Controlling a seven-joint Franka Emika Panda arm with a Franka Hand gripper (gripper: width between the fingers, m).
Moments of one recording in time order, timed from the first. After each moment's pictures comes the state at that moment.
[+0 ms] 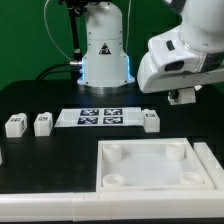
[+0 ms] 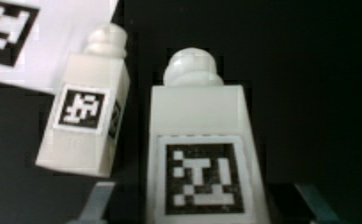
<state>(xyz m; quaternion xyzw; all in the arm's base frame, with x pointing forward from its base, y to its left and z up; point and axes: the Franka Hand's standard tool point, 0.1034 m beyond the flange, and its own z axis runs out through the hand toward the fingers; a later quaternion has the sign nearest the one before) 0.404 0.153 0.075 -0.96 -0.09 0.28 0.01</state>
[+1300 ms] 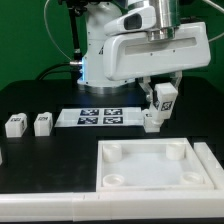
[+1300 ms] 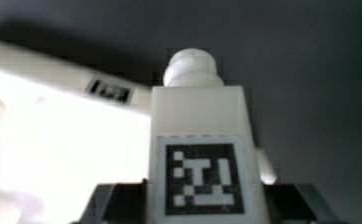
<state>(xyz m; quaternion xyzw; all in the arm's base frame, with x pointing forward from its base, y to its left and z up) 0.499 0.090 0.102 -0.97 -0.20 -0.10 0.03</state>
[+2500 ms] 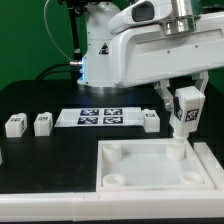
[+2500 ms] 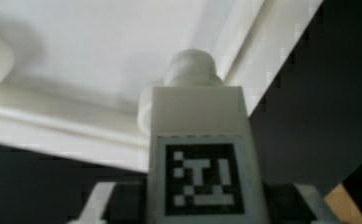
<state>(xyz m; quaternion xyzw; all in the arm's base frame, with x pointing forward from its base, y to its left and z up) 0.591 0.102 0.124 -0.97 -0.18 -0.19 0.05</state>
